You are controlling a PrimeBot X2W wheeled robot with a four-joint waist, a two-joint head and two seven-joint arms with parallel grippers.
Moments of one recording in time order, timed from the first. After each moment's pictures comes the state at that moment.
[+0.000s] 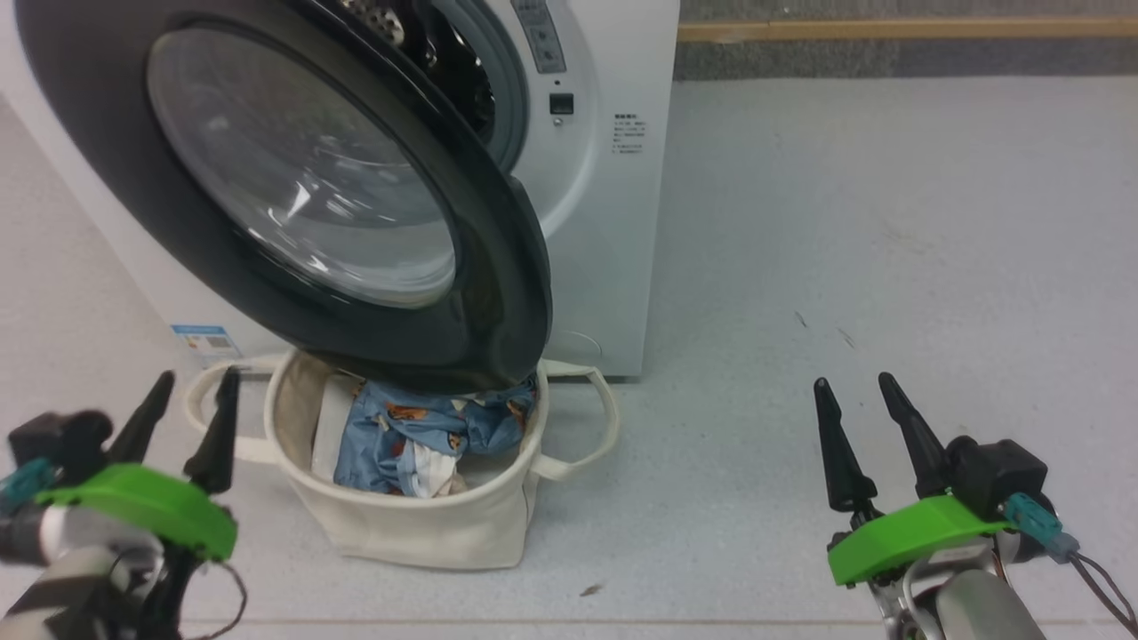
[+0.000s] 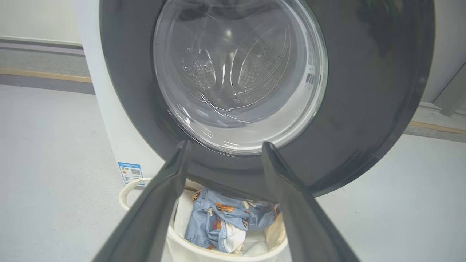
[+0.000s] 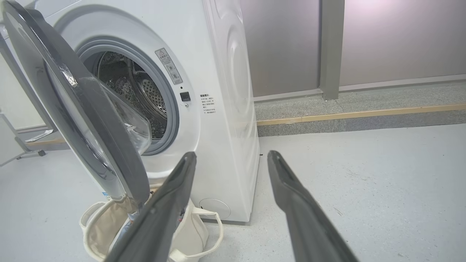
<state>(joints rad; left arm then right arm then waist) -0.48 0.54 -0.53 0.53 -0.88 0.00 -0.25 -0.18 -0.05 0.08 0.31 0.22 0.13 -0.25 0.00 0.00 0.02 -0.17</state>
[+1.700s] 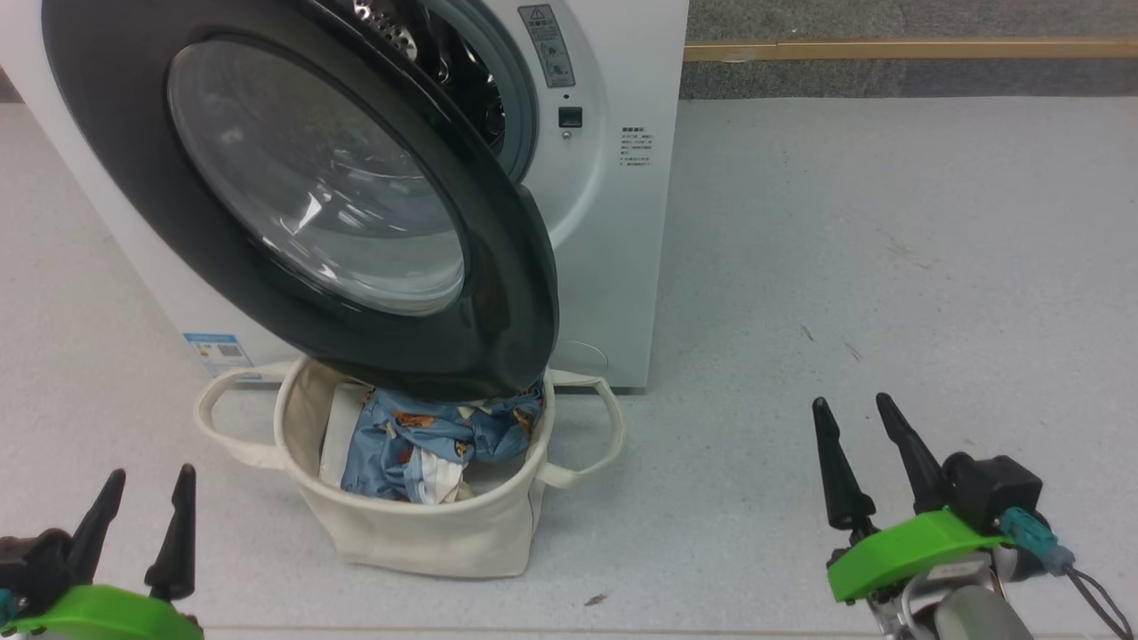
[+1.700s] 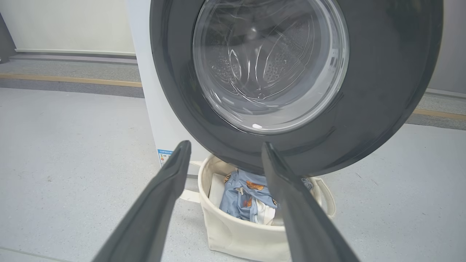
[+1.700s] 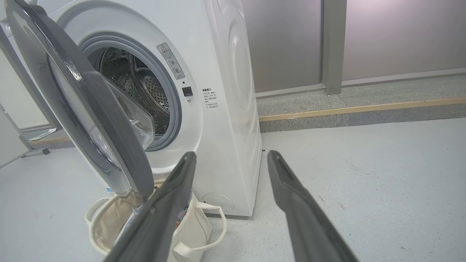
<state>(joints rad) -0.13 0.50 -0.21 0.36 -0.63 0.02 -0.25 -0.16 -0.05 0.08 0.32 0.23 0.13 -0.25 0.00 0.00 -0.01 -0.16</state>
